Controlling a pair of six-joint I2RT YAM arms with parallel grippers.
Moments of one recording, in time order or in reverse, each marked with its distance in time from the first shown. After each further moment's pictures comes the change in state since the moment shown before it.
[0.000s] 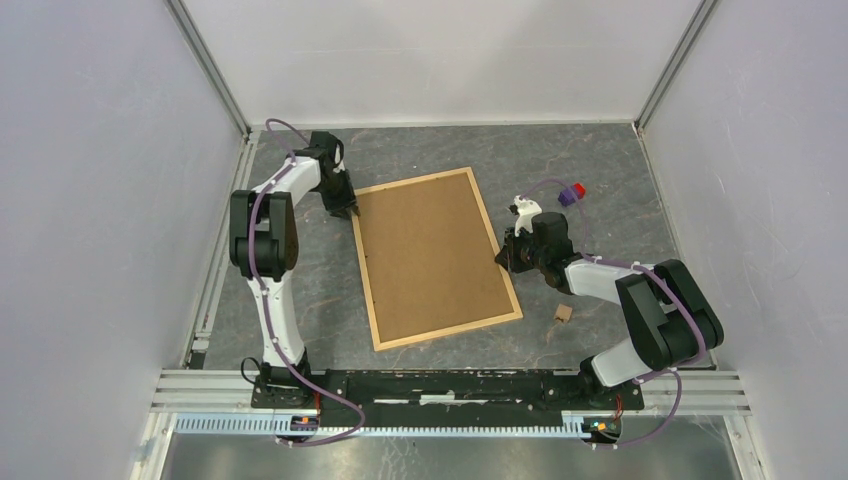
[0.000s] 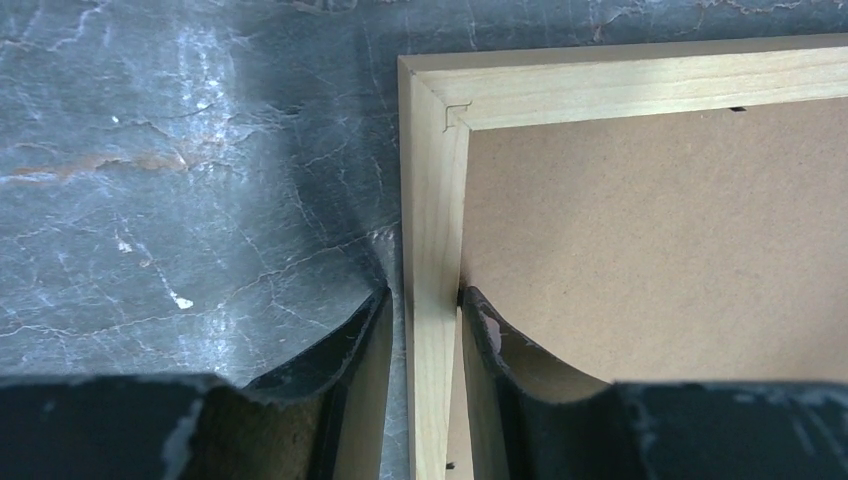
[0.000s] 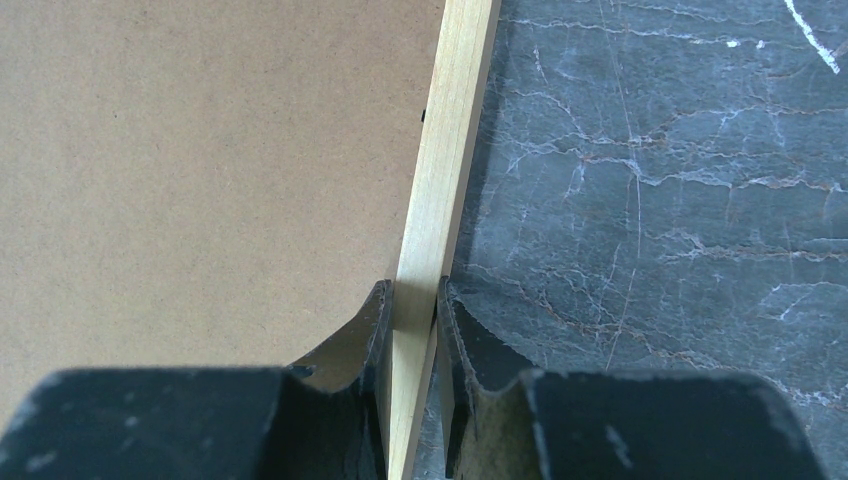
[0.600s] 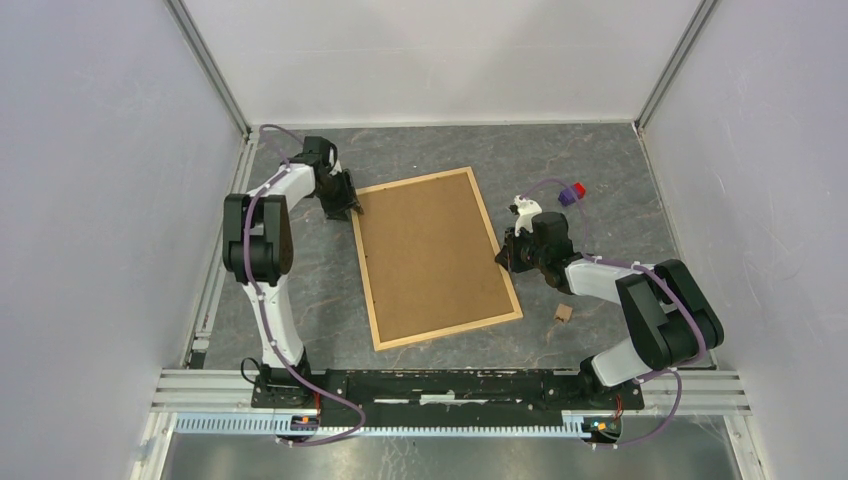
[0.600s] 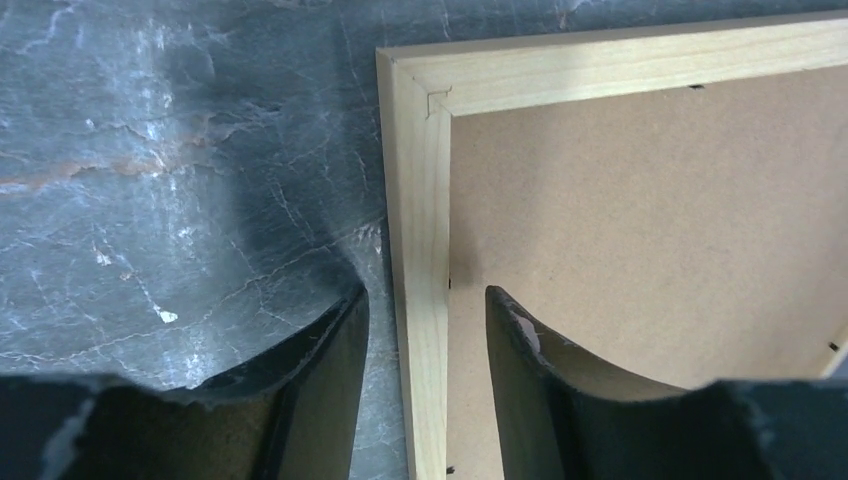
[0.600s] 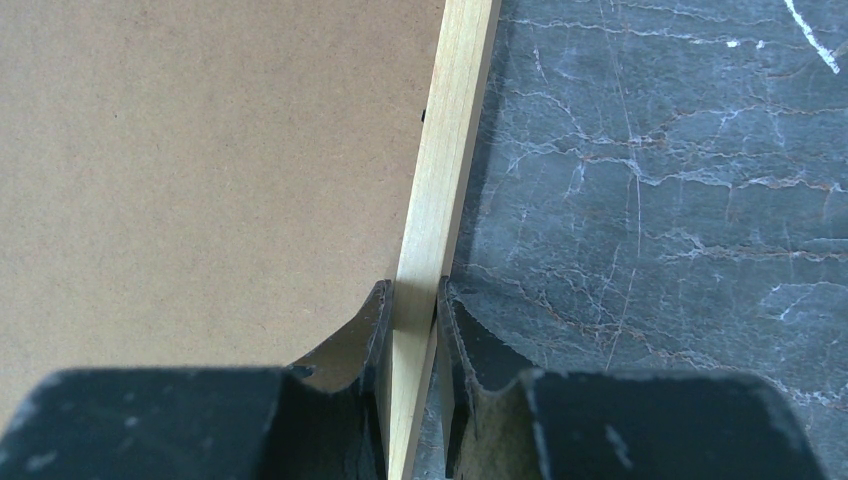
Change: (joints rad) left arm 0.011 -0.042 -0.085 0.099 0.069 0.011; right arm 0.000 -0.001 0.000 0.000 0.000 0.000
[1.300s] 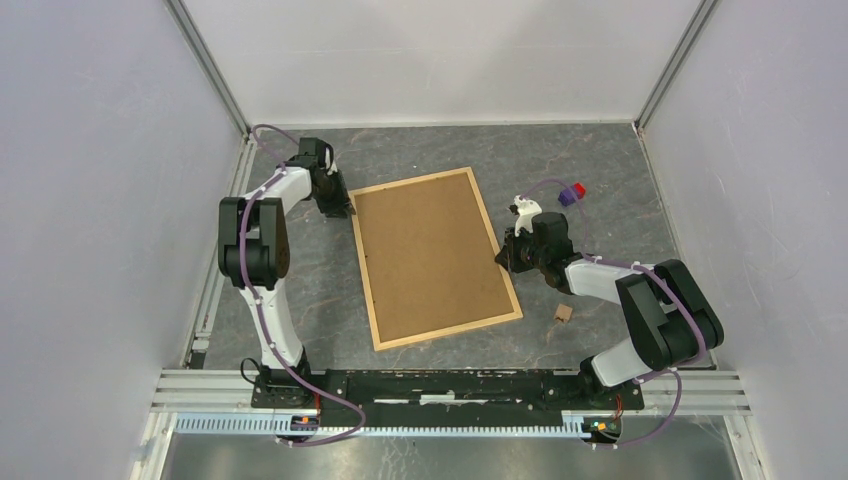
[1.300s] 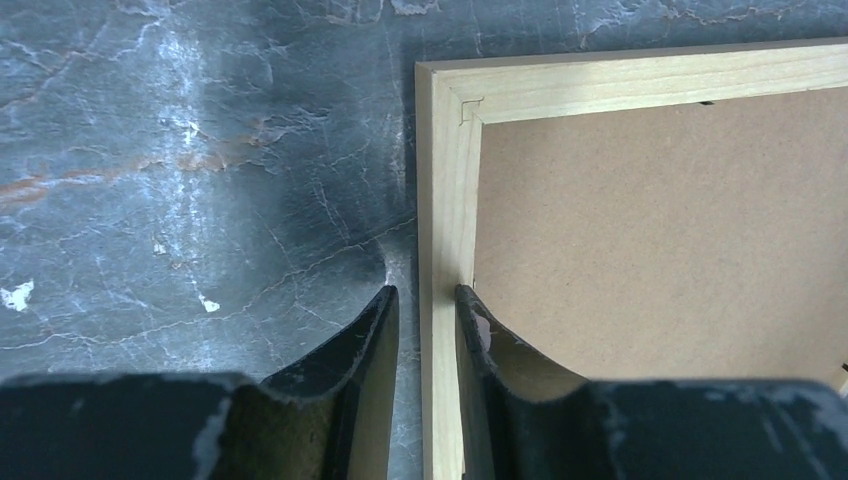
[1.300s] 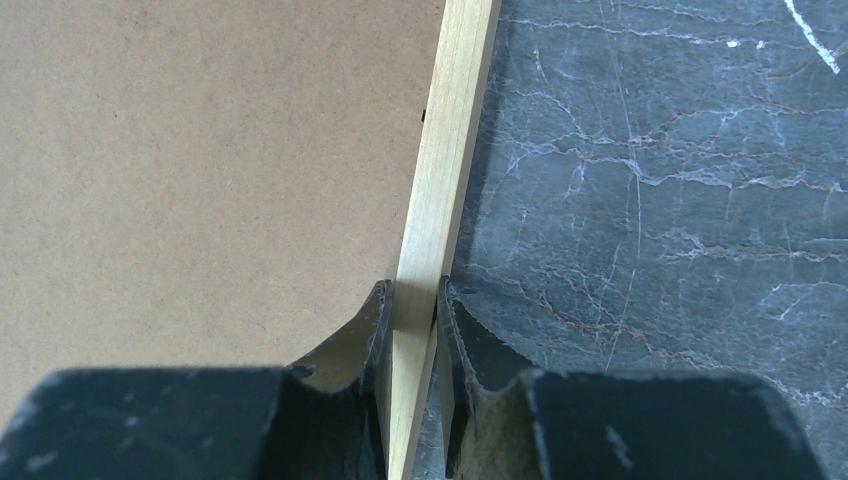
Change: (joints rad) left arm 0.016 -0.055 -0.080 0.087 -0.014 -0.001; right arm 0.000 0.000 0.000 0.000 0.000 0.000
